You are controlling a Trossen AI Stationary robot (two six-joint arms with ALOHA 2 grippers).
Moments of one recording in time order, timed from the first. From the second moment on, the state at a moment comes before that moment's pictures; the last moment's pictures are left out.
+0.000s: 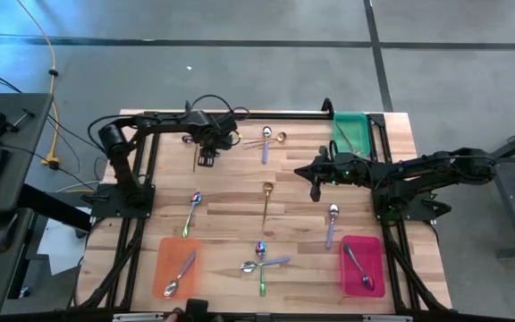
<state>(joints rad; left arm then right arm) 0.58 1.82 1.14 -0.80 -0.26 0.69 -0.16 1.19 0.34 0.50 0.05 0.06</state>
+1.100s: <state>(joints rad) 0.59 1.85 1.20 -0.89 -0.20 0.74 -0.16 1.19 0.34 0.45 0.05 0.06</state>
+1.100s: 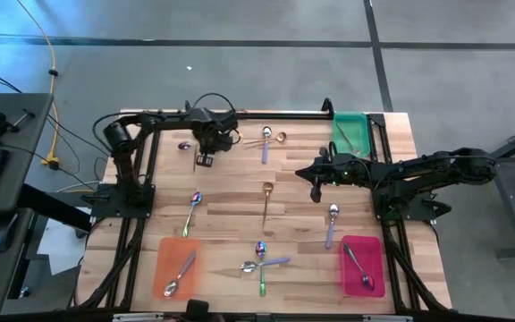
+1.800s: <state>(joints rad) 0.57 1.28 0.81 -0.14 0.40 0.15 -0.16 1.19 0.34 0.54 0.04 0.13</state>
